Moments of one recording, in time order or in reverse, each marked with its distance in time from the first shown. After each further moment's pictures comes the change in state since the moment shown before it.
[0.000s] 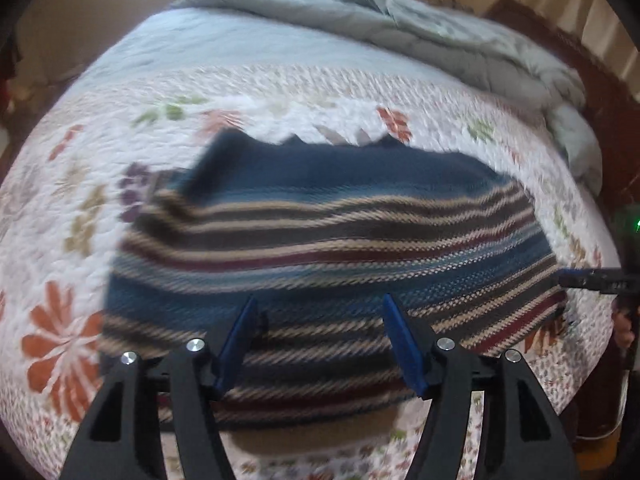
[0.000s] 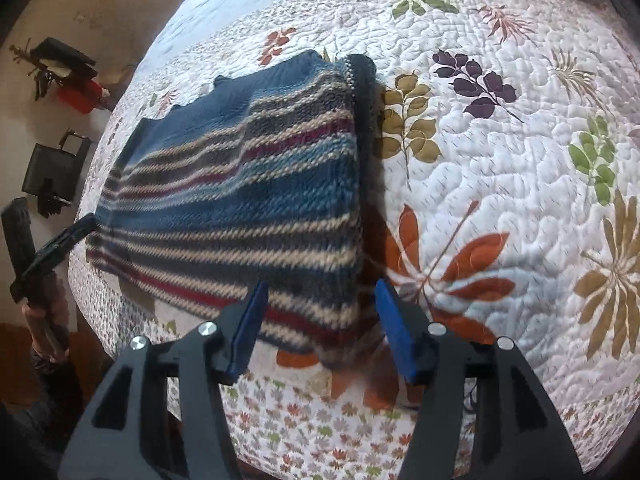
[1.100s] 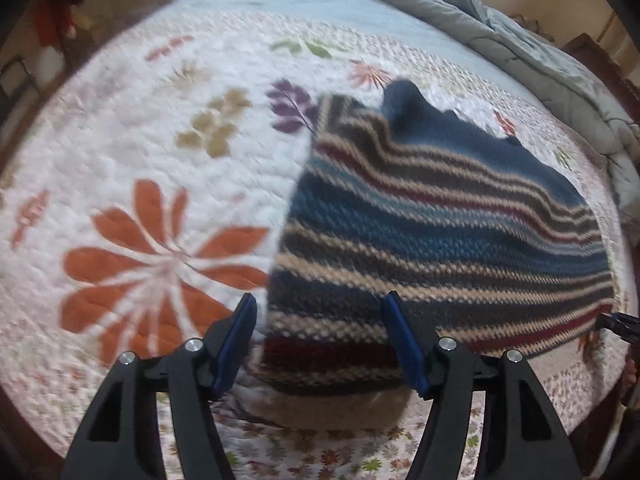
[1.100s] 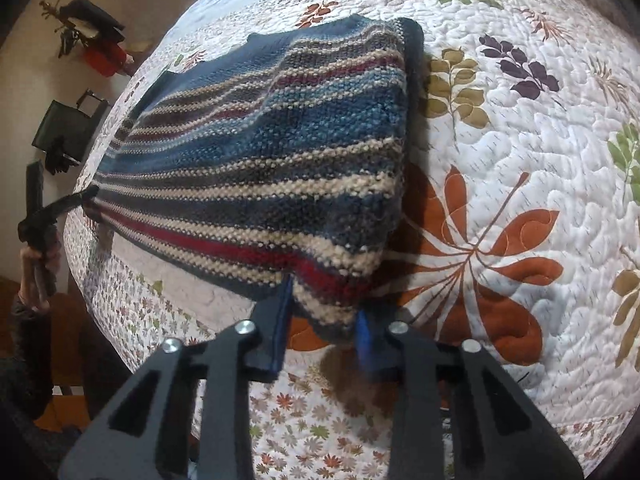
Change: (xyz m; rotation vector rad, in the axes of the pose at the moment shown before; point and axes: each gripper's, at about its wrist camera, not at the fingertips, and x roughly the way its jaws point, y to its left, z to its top) left arm -0.003 0.128 -0.059 -0.233 0.054 0.097; right arm 0.033 0.020 -0.029 -0.141 0.002 0.013
